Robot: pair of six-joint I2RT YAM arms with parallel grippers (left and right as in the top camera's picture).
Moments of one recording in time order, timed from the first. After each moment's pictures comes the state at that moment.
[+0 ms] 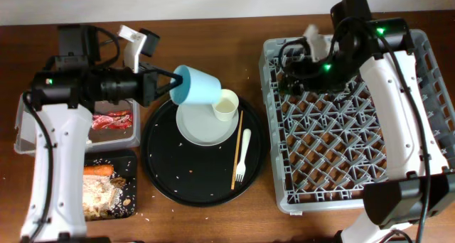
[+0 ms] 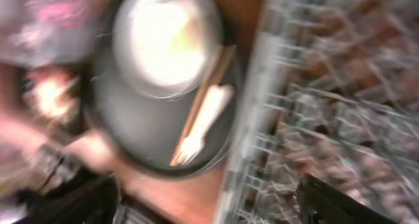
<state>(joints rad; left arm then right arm) 0.03 1.56 1.65 -1.10 0.99 0.25 0.11 1.82 1.97 -1.52 -0.52 -0.10</state>
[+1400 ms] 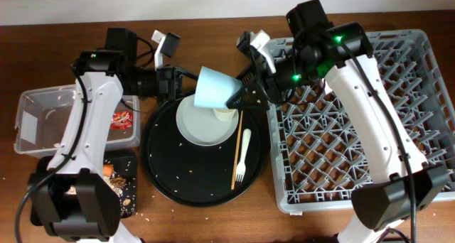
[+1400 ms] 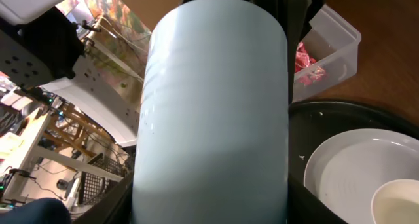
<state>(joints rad) -0.06 1.81 1.66 -1.24 1.48 0.46 0.31 1.84 1.97 -1.39 -1.17 -0.65</state>
